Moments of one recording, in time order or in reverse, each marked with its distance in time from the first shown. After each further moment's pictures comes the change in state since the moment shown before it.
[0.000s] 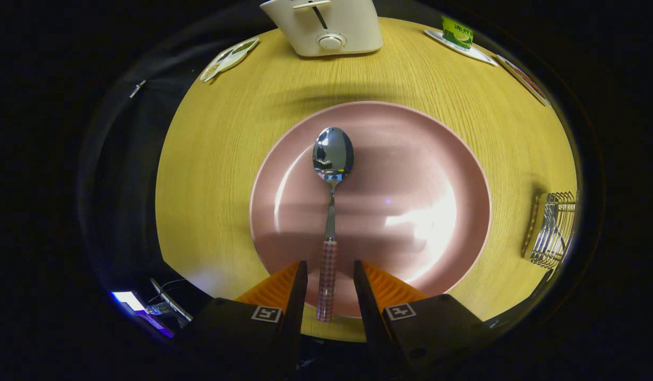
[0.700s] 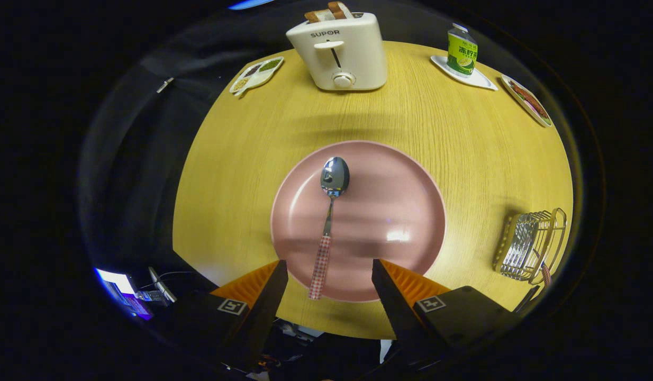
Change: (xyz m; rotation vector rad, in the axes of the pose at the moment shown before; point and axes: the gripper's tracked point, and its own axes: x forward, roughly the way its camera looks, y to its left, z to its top) arm -0.040 -0.010 0.011 -0.084 -0.111 0.025
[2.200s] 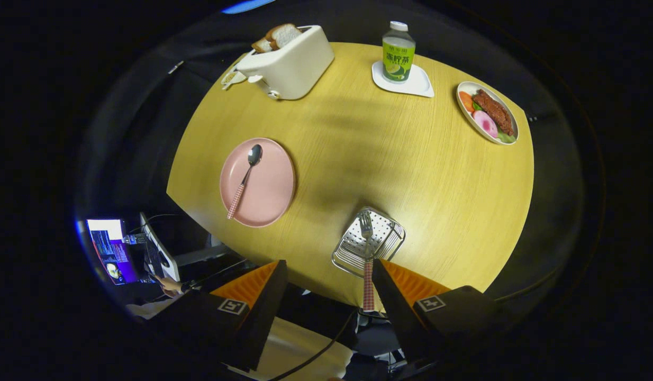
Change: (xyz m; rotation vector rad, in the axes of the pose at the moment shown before) arm -0.195 -0.185 0.023 -0.207 0.106 -0.020
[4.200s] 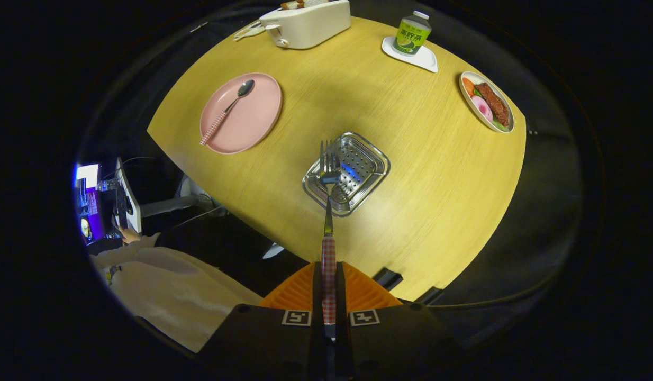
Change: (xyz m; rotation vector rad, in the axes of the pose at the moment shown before) arm -0.004 -0.061 -0.098 -0.190 0.297 -0.136
